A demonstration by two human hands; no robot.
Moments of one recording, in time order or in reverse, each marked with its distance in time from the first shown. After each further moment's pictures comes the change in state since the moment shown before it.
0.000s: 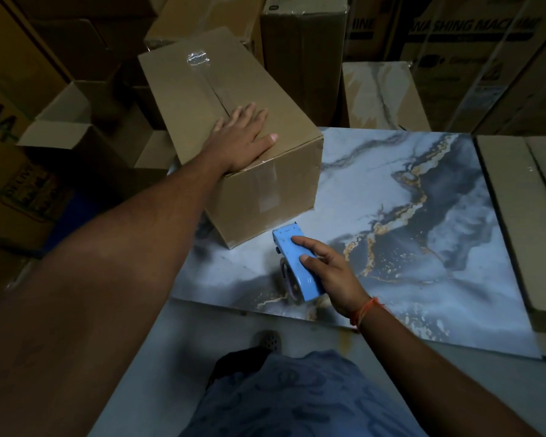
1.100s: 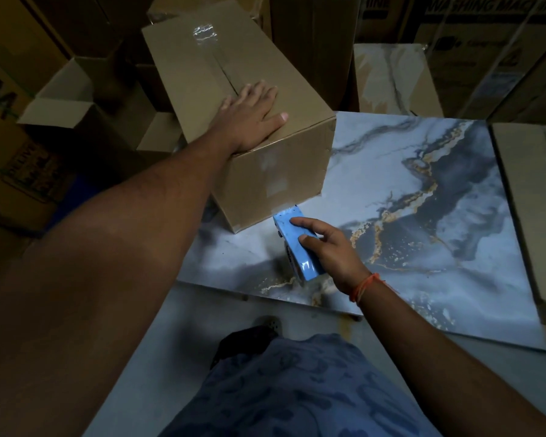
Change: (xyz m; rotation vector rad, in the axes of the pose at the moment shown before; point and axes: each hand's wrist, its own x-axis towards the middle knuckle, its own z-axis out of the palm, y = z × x) left_hand -0.004 0.004 -0.003 -0.004 0.001 -0.007; right_hand 0.013 -0.011 0.016 -0.125 0.060 0.036
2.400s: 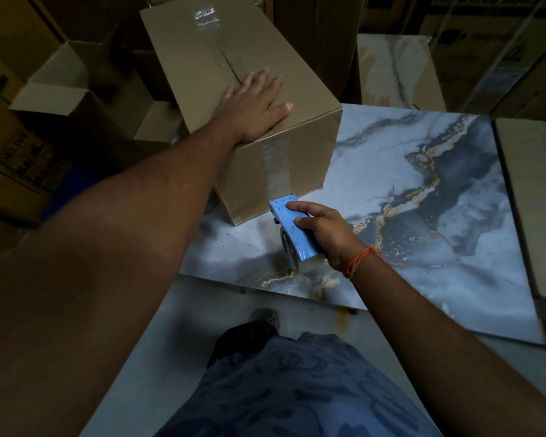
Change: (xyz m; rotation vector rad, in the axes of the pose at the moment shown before) left_hand 0.002 -0.001 0.001 -0.018 -0.001 -0.001; right_hand 0.023 -0.025 0.016 0.042 0.056 0.169
